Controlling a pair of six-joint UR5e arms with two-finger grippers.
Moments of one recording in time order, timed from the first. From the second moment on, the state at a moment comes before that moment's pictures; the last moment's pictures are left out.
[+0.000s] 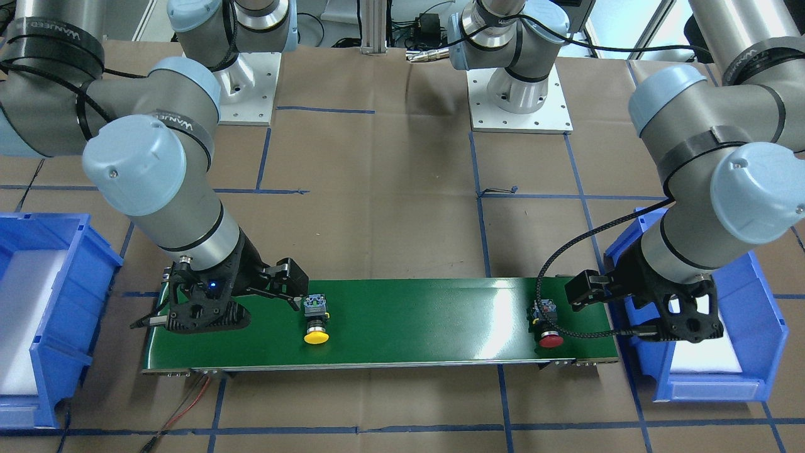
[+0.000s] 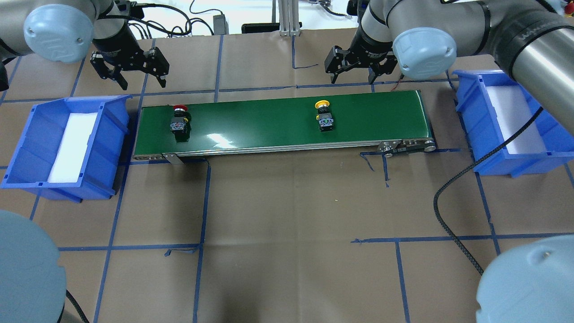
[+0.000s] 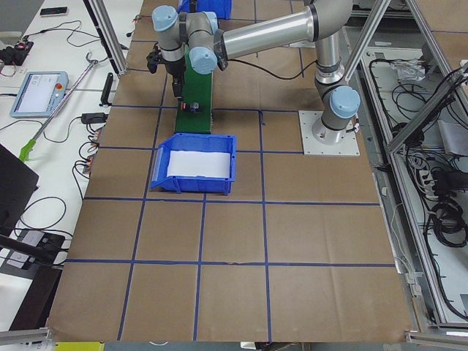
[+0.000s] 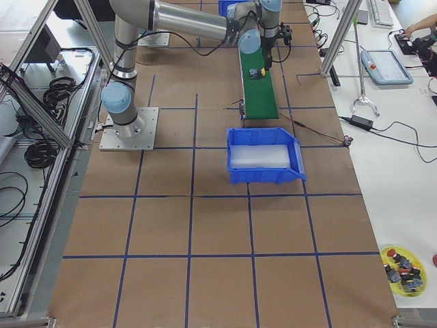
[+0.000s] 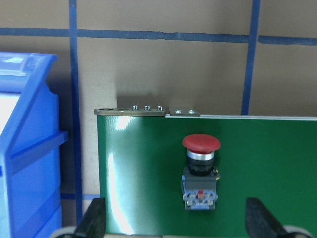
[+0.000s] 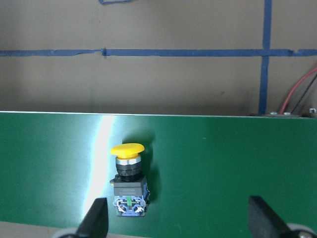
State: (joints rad) left arm -1.42 -1.95 -1.38 -1.39 1.60 0.11; right arm 1.65 -1.17 1.47 -1.98 -1.38 0.05
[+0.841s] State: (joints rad) left arm -1.44 -1.91 -1.30 -1.57 1.59 0.15; right arm 1.65 -1.09 1.49 -1.98 -1.37 0.05
